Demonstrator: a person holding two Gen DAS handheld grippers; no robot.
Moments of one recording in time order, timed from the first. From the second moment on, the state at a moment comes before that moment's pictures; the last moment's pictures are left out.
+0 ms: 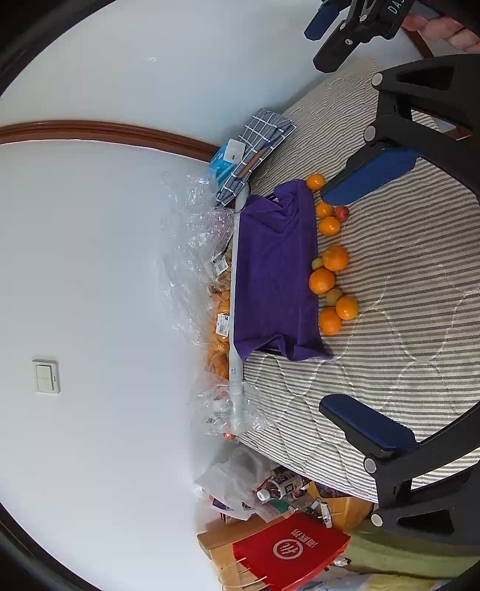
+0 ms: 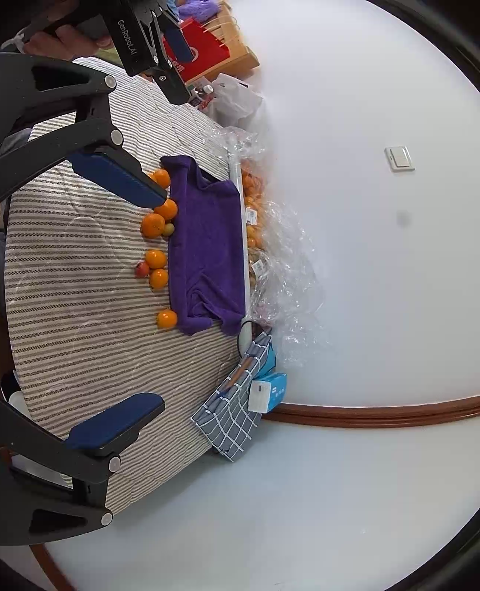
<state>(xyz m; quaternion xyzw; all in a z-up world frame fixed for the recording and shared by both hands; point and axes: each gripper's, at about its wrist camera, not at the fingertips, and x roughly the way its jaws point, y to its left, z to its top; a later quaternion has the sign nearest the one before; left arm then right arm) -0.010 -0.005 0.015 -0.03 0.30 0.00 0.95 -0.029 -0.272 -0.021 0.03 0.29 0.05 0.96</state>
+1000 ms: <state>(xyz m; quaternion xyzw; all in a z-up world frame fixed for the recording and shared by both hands) -0.016 -0.003 0.017 -0.04 0.30 0.00 0.95 -0.035 -0.259 -0.019 0.02 0.28 0.06 0.96</state>
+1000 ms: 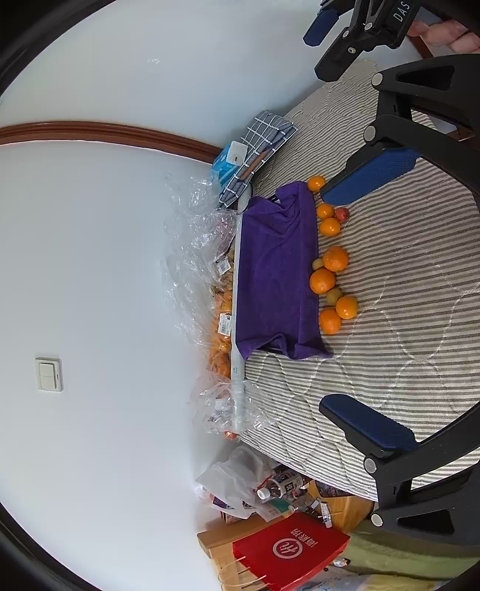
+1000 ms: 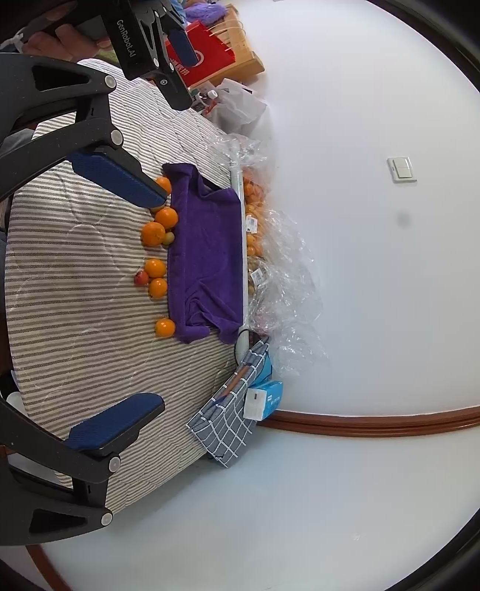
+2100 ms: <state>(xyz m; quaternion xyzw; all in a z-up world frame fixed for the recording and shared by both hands) -0.012 0.008 0.013 -0.04 0.30 0.00 0.95 -0.033 -0.247 -0.023 0.02 0.27 0.08 0.96</state>
